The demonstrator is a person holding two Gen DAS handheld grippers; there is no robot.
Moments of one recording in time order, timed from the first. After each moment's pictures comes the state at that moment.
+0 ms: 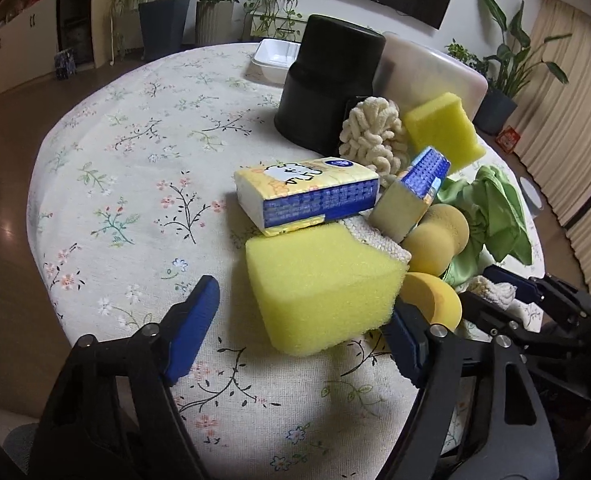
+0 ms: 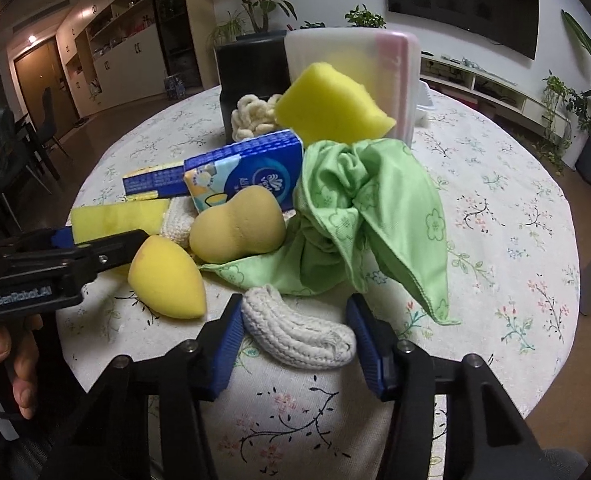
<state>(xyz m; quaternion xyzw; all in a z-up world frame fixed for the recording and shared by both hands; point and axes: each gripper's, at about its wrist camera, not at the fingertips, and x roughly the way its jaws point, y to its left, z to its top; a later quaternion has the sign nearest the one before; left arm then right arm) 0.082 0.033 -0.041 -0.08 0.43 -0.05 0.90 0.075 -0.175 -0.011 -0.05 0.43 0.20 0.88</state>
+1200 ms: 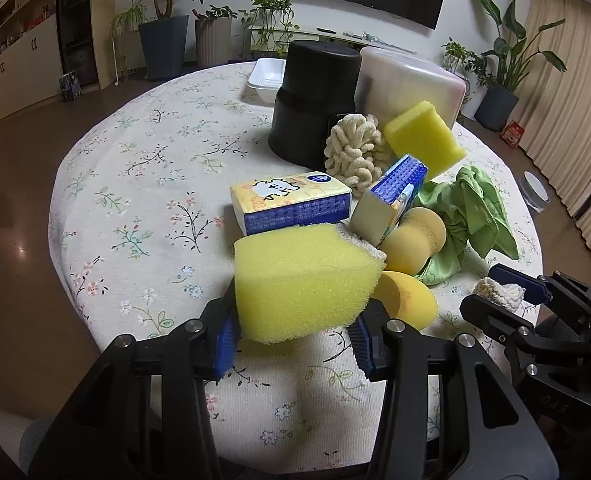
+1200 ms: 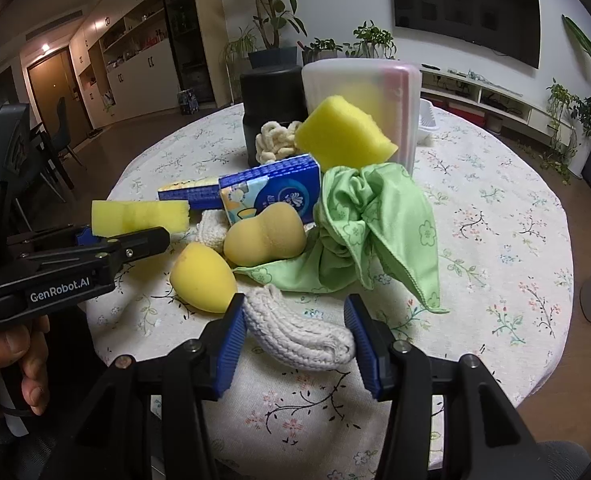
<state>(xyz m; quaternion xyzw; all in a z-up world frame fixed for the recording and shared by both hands) 0.065 0.025 -0.019 -0.05 0.41 -0.04 0.91 0.051 -0.181 0.012 -0.04 0.40 0.21 0.89</state>
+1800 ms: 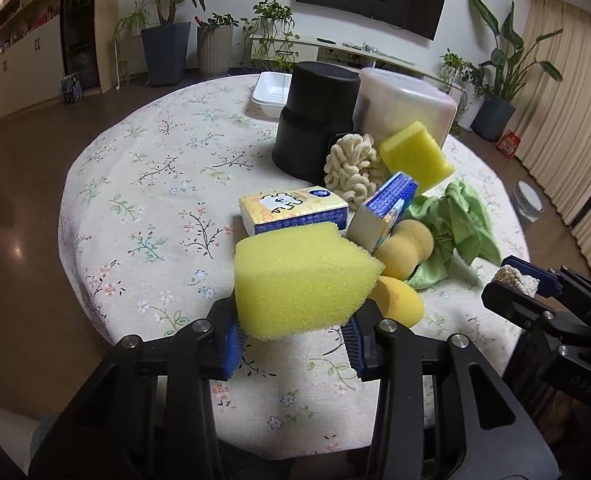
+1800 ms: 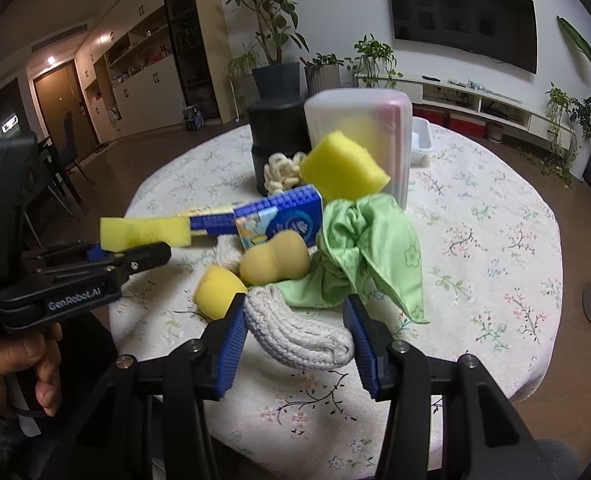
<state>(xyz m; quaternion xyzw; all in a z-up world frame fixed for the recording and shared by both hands) 0.053 0.033 0.001 -0.07 0.40 -0.04 0.91 0.043 -0.191 0.043 -0.02 0.38 0.23 0.90</state>
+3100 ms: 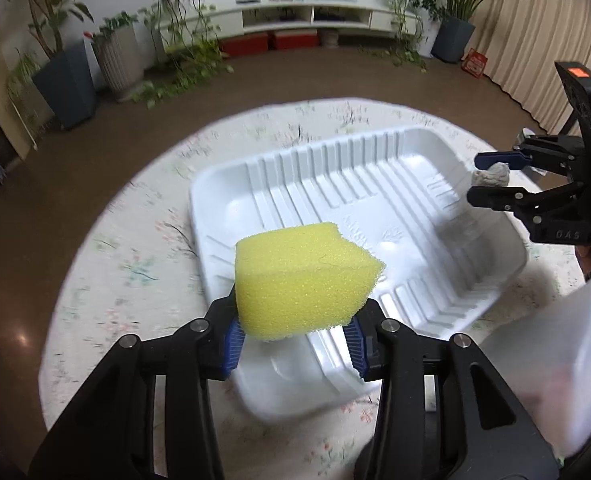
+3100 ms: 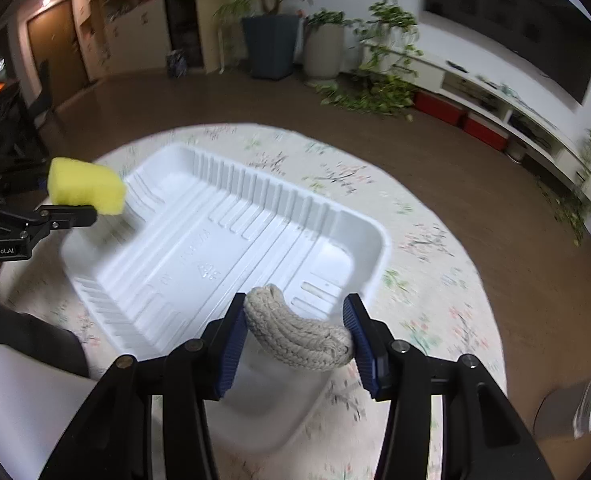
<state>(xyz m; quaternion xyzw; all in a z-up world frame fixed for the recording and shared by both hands) 0.435 0.034 0.003 0.07 0.48 -0.16 0.86 0.454 -0.202 0.022 -0.15 0.46 0.24 0.84</state>
